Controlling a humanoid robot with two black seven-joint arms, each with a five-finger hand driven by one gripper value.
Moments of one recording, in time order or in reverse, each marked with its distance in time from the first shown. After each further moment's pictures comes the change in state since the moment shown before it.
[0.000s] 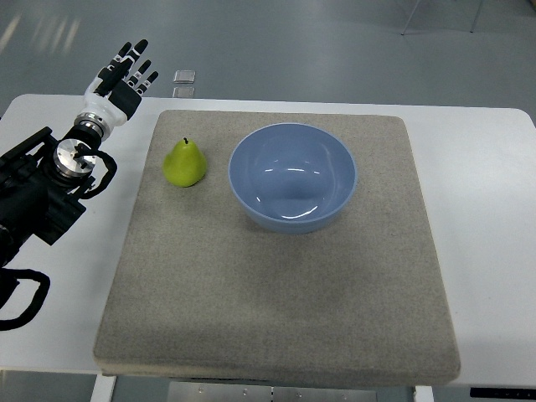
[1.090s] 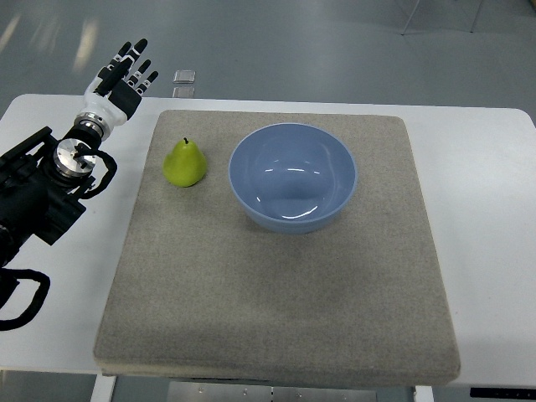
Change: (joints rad) left arm 0.003 0.000 0.001 0.001 0.000 0.002 0.000; right arm 0.000 0.000 0.000 0.000 0.000 0.000 0.000
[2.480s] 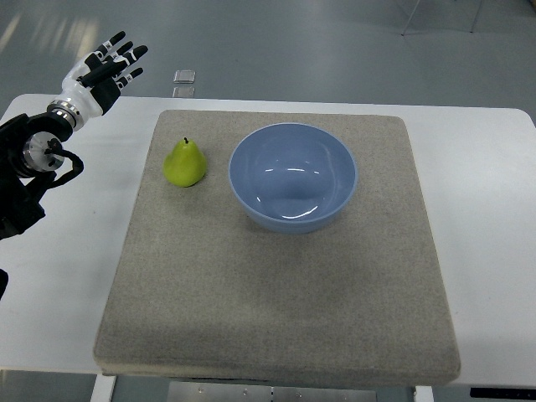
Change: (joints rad) left arm 0.002 0.152 0.069 -0.132 0.354 -0.002 -0.007; right arm 0.000 0.000 0.000 0.000 0.000 0.000 0.000
